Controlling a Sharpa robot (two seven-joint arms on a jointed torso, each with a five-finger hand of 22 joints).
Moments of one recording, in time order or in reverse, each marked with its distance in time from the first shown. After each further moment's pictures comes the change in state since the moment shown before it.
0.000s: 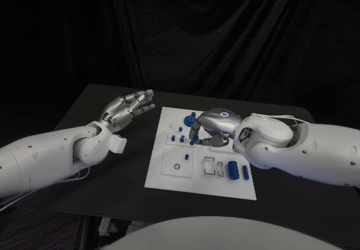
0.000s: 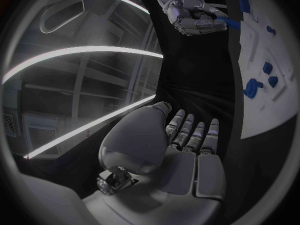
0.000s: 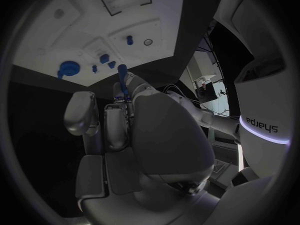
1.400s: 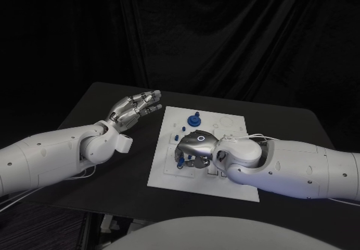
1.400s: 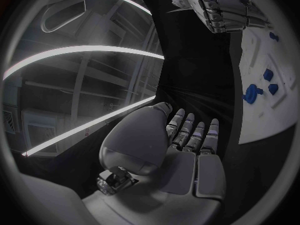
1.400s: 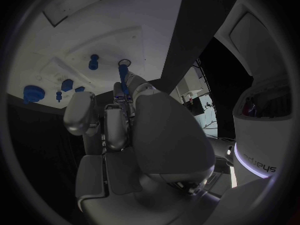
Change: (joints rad) left arm -0.003 0.014 0.000 0.006 0.000 0.012 0.000; left_hand 0.015 0.008 0.003 -0.003 0.009 0.018 0.000 0.004 0.002 0.015 0.008 0.016 0.001 0.000 0.000 0.000 0.000 0.000 0.000 0.000 0.000 0.000; right arm -0.127 0.176 0.000 -0.118 -0.159 0.061 0.015; right_hand -0.012 -0.015 0.007 -0.010 -0.007 -0.004 -0.003 -0.018 0.073 0.020 -0.002 -0.019 0.003 0.000 0.000 0.000 -0.012 0.000 0.000 0.000 0.000 0.000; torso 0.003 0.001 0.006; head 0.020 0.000
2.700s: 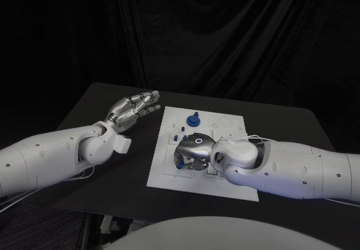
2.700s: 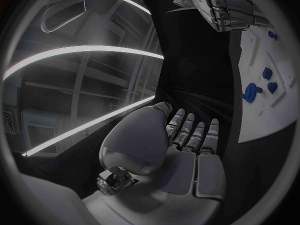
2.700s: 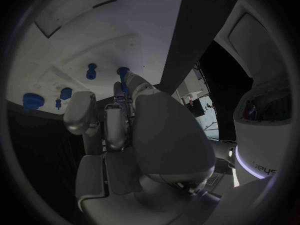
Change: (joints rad) left arm -0.003 0.001 0.000 -0.008 0.000 0.002 -0.001; left_hand 0.004 -0.004 0.000 0.000 0.003 0.000 0.000 0.000 0.000 0.000 0.000 0.000 0.000 0.000 0.000 0.000 0.000 0.000 0.000 0.000 0.000 0.000; right arm -0.015 0.016 0.001 -0.021 -0.004 0.028 0.000; right_hand 0.006 -0.007 0.003 -0.008 0.001 0.004 0.000 -0.002 0.007 0.011 0.000 -0.003 0.004 0.000 0.000 -0.004 -0.006 0.000 0.000 0.000 -0.009 0.001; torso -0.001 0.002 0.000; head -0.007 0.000
